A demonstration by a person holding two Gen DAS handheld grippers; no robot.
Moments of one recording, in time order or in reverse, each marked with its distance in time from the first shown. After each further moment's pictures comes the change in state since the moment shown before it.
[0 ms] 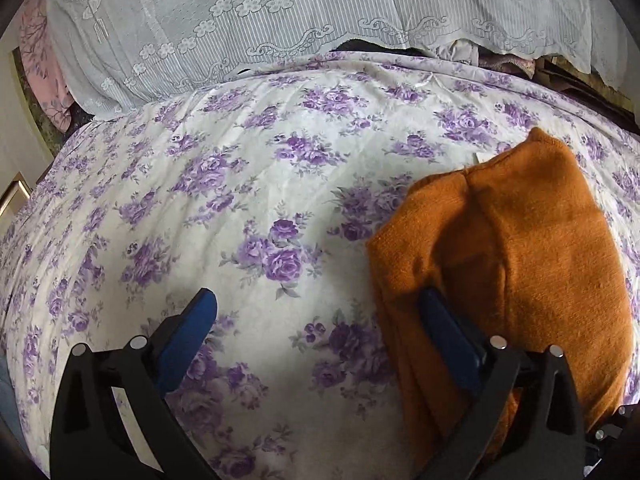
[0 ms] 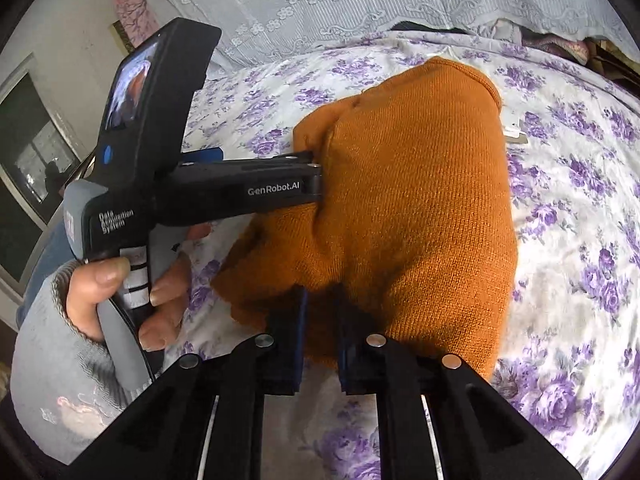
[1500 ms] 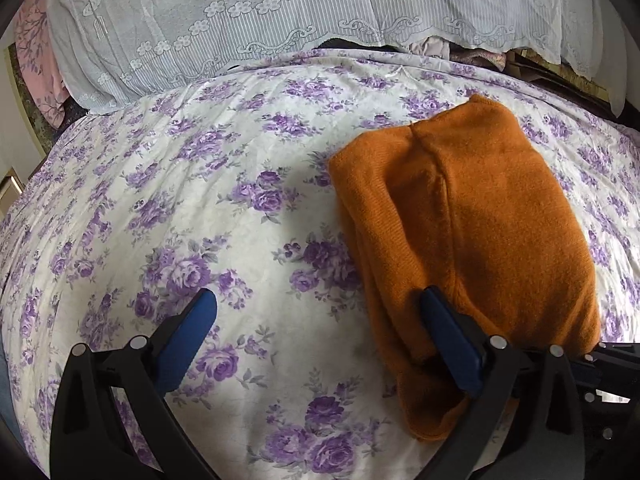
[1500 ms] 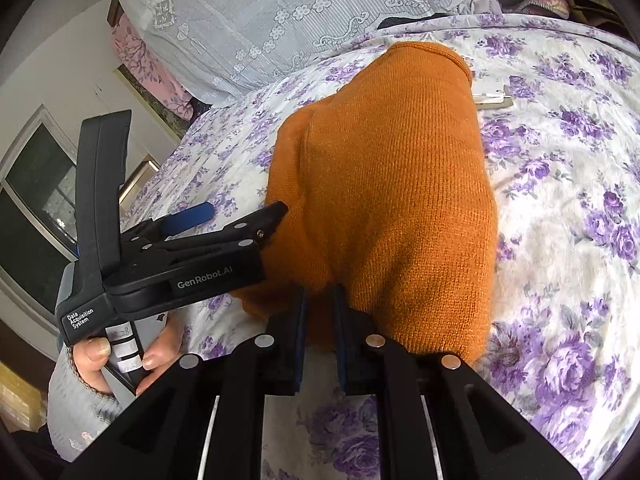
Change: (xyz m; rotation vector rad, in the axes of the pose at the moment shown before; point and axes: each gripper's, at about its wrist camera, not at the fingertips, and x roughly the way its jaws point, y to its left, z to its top) left arm -0.041 -0.009 -0.043 0.011 -0.007 -0.051; right arm -0.019 -0.034 -0.026 0.132 -0.039 0.150
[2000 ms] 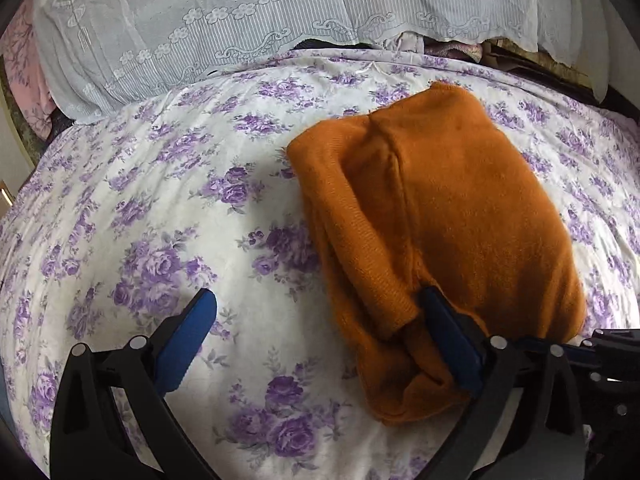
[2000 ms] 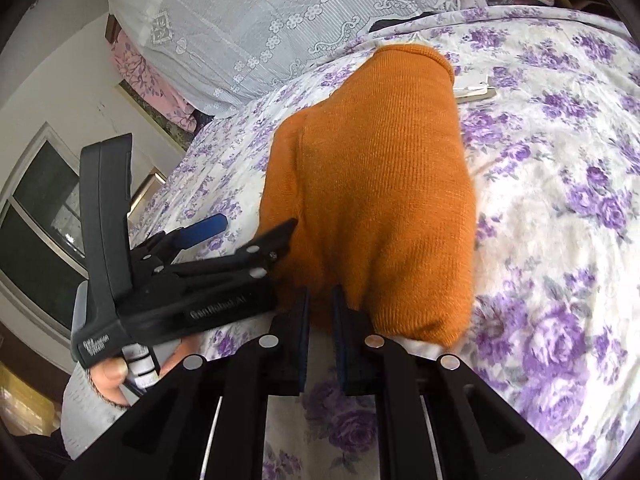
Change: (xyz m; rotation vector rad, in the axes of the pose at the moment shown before) left arm -0.006 -0.016 -0.010 0.039 -0.005 -0.050; right arm -0.022 -0.016 -0.010 0.060 -0.021 0.034
